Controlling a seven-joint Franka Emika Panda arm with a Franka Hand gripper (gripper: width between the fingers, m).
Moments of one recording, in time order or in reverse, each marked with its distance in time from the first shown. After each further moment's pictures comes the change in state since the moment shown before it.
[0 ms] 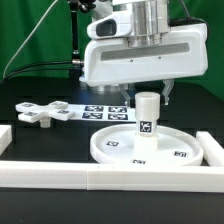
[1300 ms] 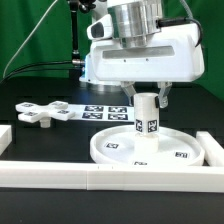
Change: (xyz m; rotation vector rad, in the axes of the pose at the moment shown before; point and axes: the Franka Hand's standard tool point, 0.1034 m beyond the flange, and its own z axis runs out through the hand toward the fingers) arm 0.000 -0.002 0.000 0.058 -0.020 0.695
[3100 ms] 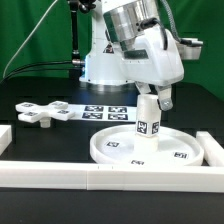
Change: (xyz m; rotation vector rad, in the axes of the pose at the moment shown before) arm -0.005 -0.013 0.001 0.123 -0.084 0.475
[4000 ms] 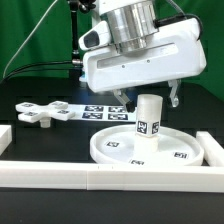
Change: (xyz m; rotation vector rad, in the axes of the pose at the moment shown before) arm 0.012 0.001 0.002 -0.031 0.028 -0.772
